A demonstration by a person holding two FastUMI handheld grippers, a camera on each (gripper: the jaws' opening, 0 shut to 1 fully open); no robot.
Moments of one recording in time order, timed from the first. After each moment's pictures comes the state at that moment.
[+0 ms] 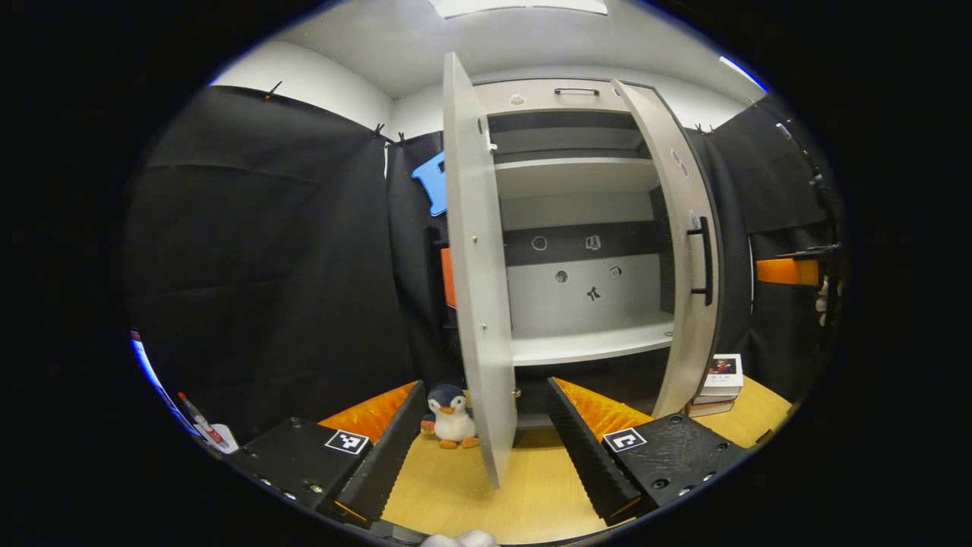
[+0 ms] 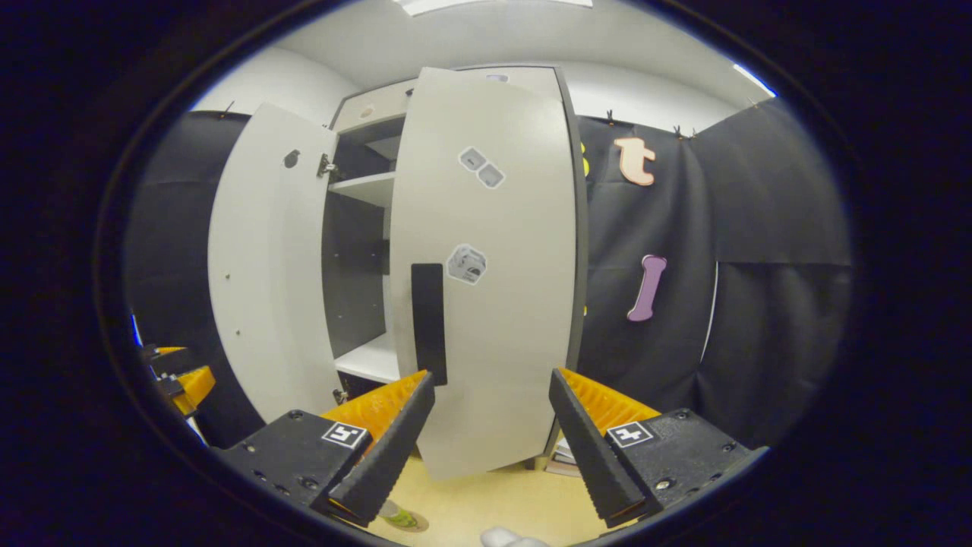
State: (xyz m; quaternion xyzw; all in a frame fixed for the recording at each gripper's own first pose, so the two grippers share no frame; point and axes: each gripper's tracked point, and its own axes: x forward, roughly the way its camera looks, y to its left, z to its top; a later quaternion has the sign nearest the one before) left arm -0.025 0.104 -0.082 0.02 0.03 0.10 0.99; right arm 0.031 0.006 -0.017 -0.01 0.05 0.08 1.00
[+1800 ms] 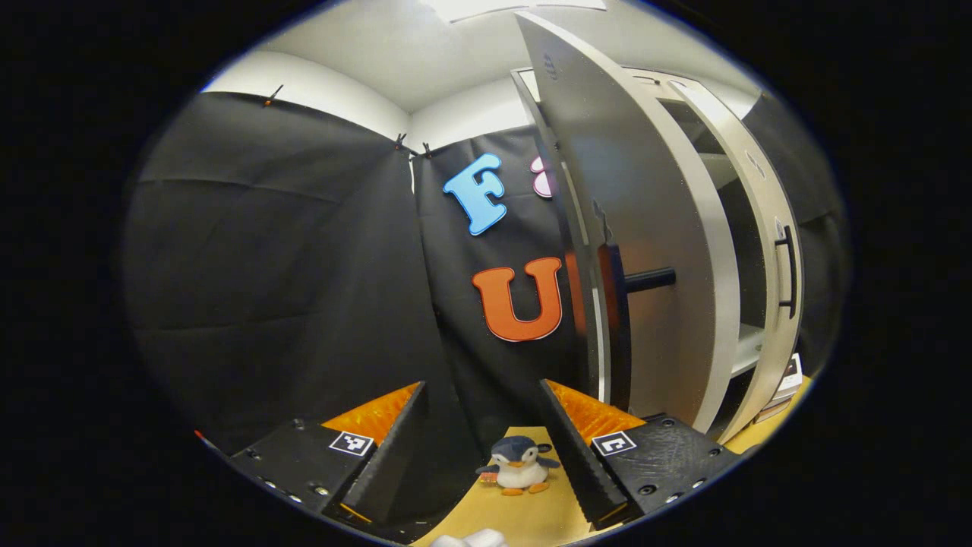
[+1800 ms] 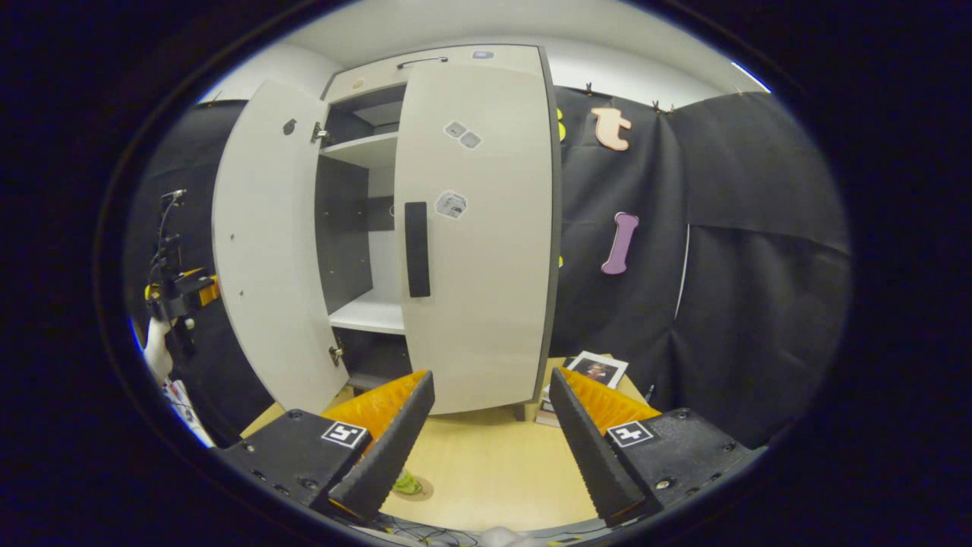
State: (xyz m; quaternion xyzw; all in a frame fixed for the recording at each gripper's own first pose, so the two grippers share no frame) left arm 0.088 0.224 -0.038 0.06 -0.01 0.15 0.99; right arm -0.027 -0.006 -0.060 -0.01 0.12 0.03 0.99
